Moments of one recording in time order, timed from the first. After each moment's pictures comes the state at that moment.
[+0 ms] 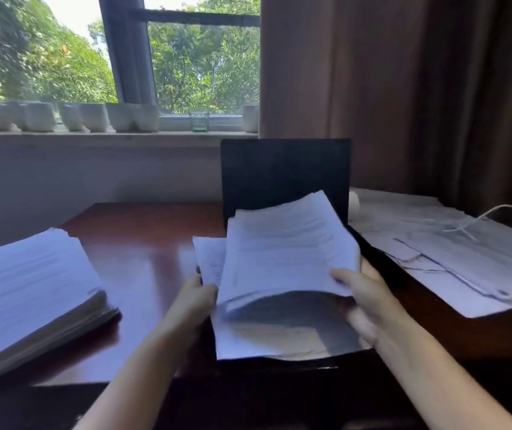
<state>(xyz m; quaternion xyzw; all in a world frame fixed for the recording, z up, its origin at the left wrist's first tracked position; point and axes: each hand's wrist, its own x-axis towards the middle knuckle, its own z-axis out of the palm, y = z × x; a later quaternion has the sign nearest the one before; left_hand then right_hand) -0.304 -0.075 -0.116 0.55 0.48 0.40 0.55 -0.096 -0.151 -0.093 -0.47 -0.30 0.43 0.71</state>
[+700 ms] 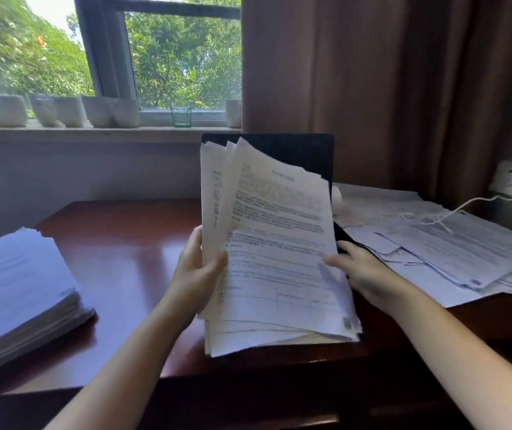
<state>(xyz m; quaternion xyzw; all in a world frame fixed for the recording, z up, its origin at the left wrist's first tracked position) -0.282 -0.074 -0.098 0.67 0.34 0.51 0.43 -0.033 -0.142 -0.091 -0.64 -0.47 0.36 0.49</state>
